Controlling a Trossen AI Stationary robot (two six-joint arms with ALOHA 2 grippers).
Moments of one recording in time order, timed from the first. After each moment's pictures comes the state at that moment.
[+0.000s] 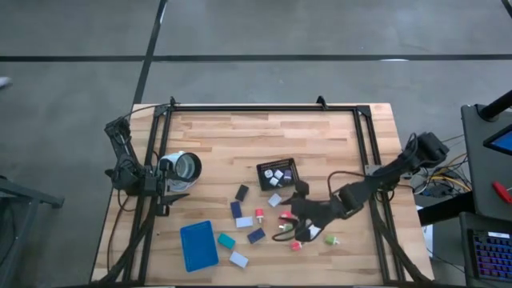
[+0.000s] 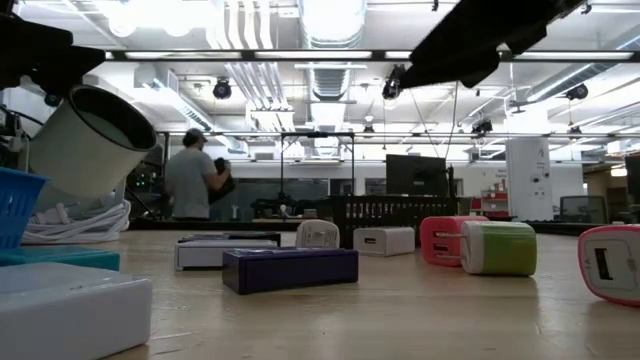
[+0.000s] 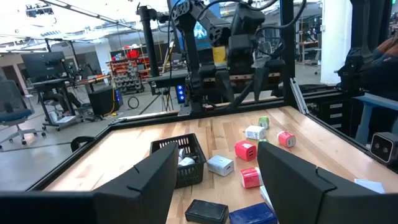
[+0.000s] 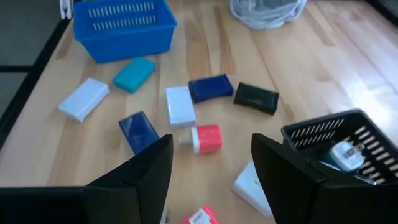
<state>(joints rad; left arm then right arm) -1.04 0.00 0.01 0.10 -1.04 0.23 0.51 1.51 0.86 0.00 0.49 0.34</state>
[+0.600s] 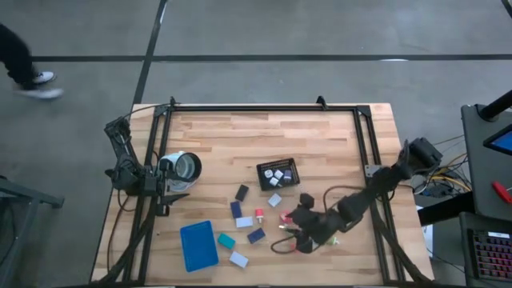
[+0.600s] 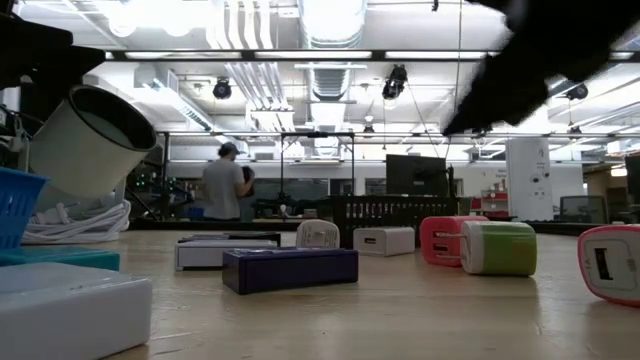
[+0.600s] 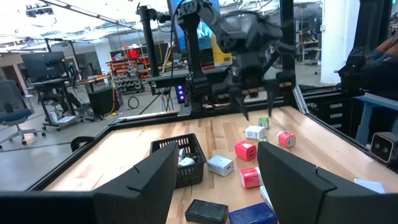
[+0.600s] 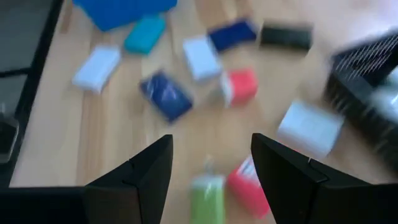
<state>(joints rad) -1.04 0.00 0.01 0.10 -1.04 0.22 0.60 1.61 0.86 -0.05 0.50 0.65</state>
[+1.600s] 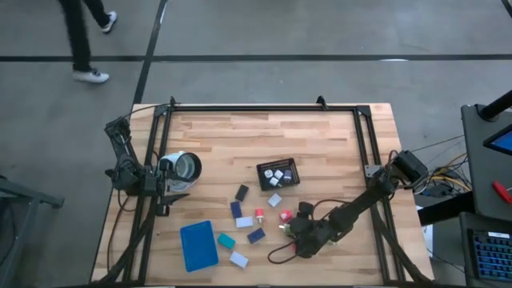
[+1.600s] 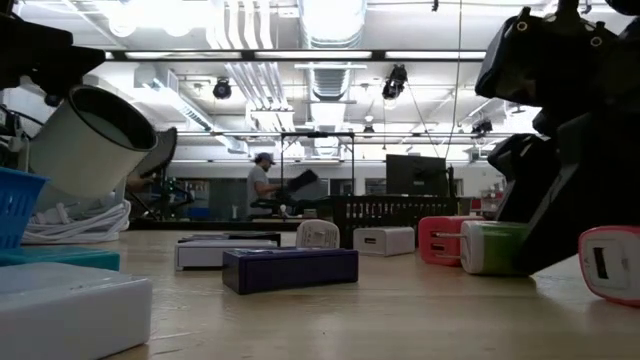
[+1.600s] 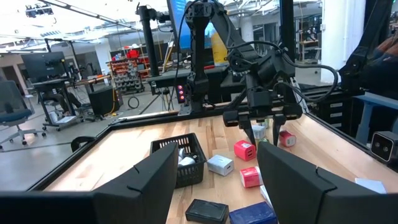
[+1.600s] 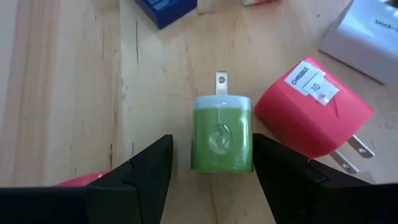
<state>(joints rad) -1.04 0.00 0.01 0.09 -1.04 0.23 0.64 1.82 0.86 -0.04 0.44 0.70</state>
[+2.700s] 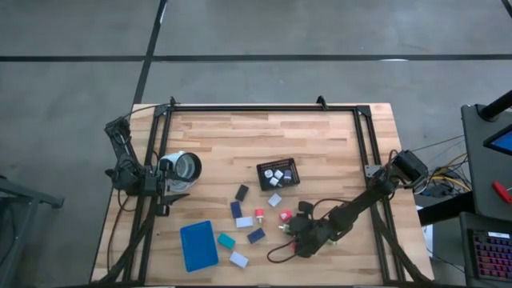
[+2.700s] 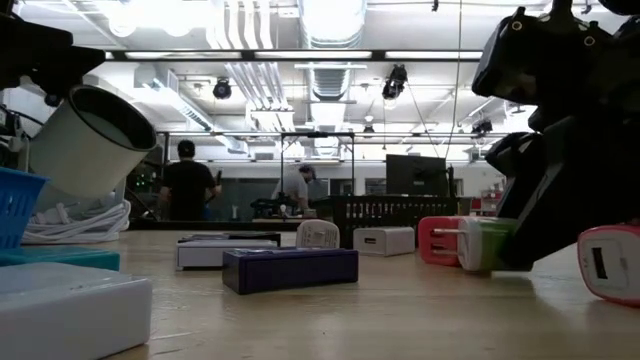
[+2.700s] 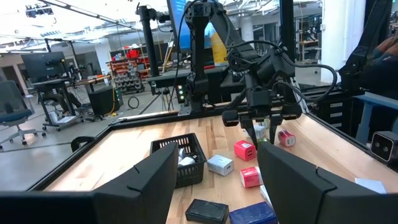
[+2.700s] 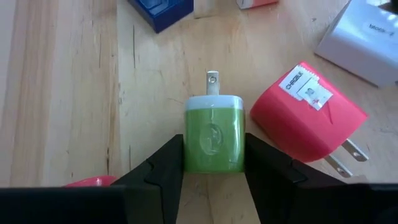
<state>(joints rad) -1.04 0.00 0.01 0.09 -1.04 0.23 0.63 1.82 0.86 -0.04 0.45 0.70</state>
